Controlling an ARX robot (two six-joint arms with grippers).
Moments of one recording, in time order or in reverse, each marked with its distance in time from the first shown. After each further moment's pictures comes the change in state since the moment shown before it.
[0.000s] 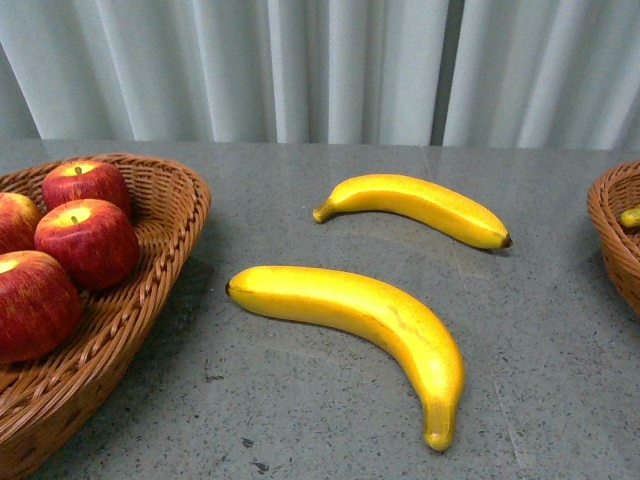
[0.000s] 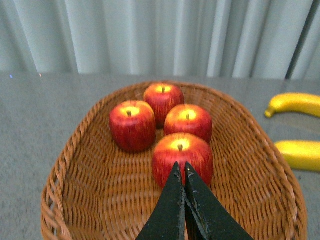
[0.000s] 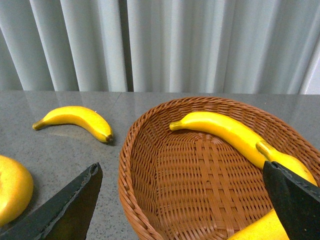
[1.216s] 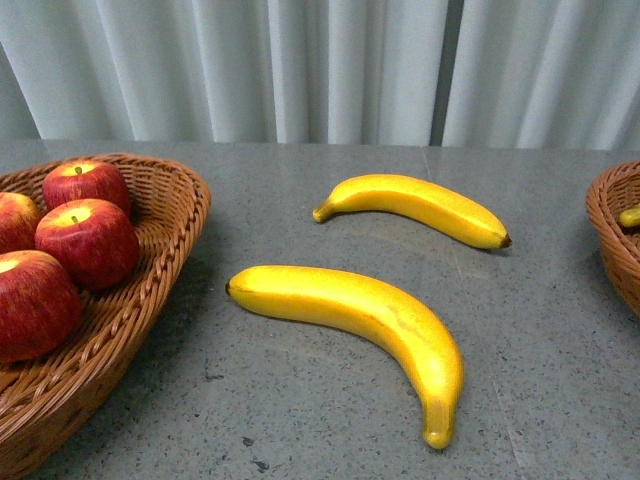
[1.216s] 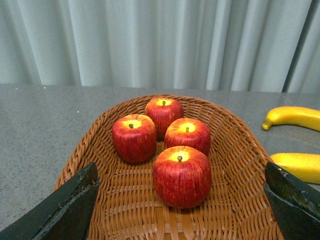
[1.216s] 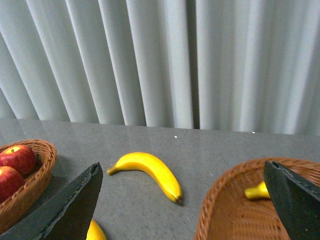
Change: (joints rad) left arm 0.000 -0.057 0.000 -0.012 -0.003 -0.002; right arm 0.057 0.676 0.269 0.447 -0.214 0.115
